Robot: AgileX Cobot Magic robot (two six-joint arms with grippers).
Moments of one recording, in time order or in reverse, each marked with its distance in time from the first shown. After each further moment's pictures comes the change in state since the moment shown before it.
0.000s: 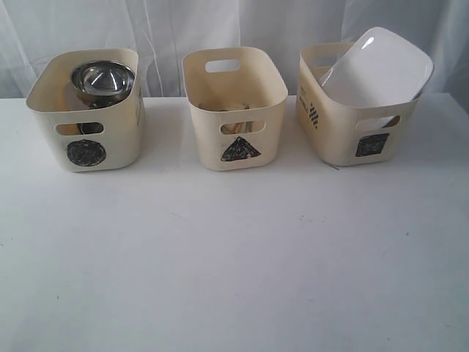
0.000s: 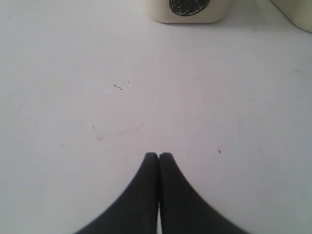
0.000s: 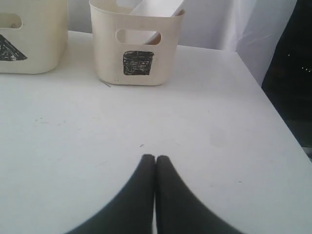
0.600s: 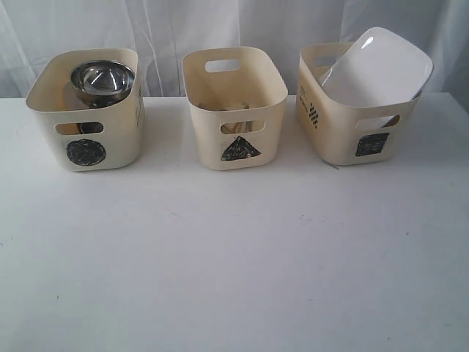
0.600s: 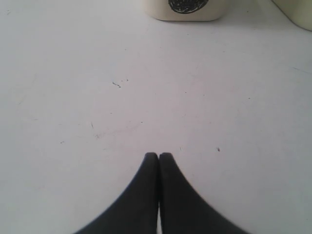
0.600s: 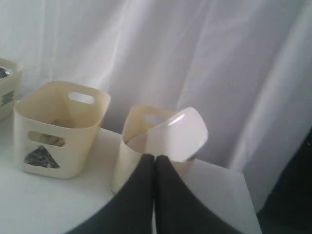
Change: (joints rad) left arm 0.000 0.006 0.000 -0.004 0.002 0.000; right arm 0.040 0.300 -0.486 0.360 -0.008 -0.449
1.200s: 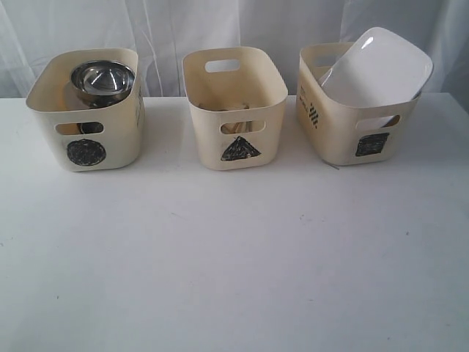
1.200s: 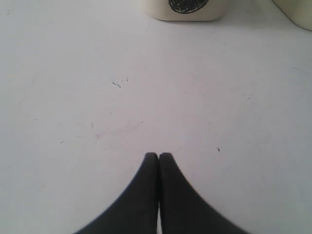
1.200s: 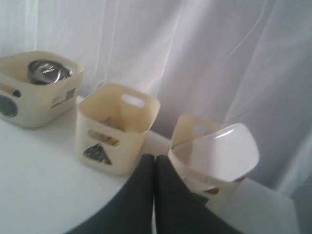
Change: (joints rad) left arm 0.000 0.000 0.000 0.000 0.000 0.000; right arm 0.030 0.089 -0.194 0.190 0.230 -0.220
